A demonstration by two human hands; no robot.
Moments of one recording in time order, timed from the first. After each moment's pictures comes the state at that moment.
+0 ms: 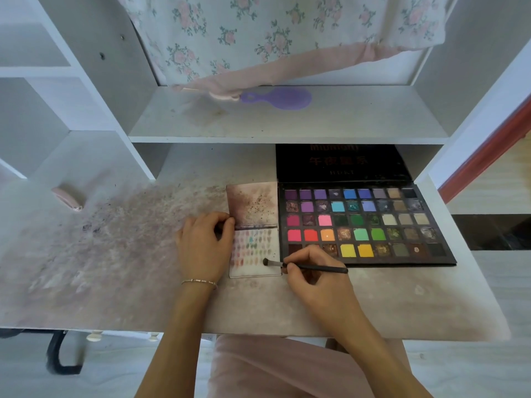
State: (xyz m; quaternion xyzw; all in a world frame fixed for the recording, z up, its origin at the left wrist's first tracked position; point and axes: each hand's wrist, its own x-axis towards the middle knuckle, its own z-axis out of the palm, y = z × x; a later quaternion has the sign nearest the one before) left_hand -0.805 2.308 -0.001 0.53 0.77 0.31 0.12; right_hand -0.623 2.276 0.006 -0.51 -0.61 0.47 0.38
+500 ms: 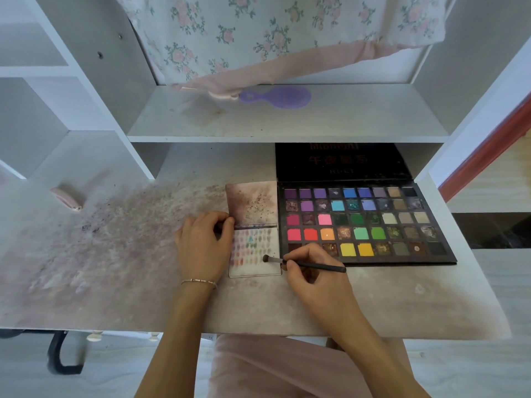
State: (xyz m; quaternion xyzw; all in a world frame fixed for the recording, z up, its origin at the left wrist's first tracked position) left_hand -0.805 2.308 -0.005 0.54 0.77 0.32 0.11; right_hand -0.625 2.276 0.005 -0.51 -0.61 0.47 0.39
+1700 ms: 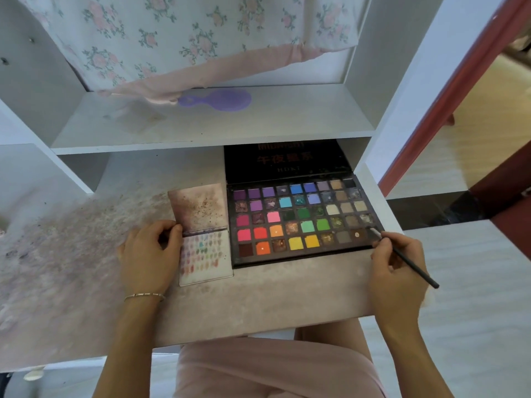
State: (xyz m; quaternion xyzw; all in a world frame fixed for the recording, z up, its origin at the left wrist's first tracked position) left_hand -0.804 2.309 -0.002 0.54 0.78 0.30 0.11; right_hand -0.507 2.271 -0.004 -0.68 -0.45 0.14 0.57
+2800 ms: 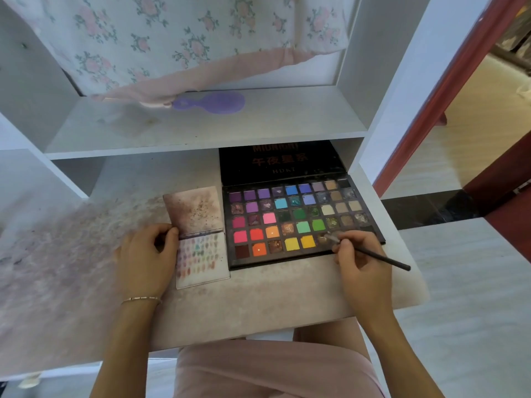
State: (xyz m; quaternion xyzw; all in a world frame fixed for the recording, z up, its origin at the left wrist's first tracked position) left_hand -0.804 2.307 0.001 0.55 0.77 0.30 0.12; right_hand -0.527 2.274 -0.001 -0.61 -0.51 0.27 0.54
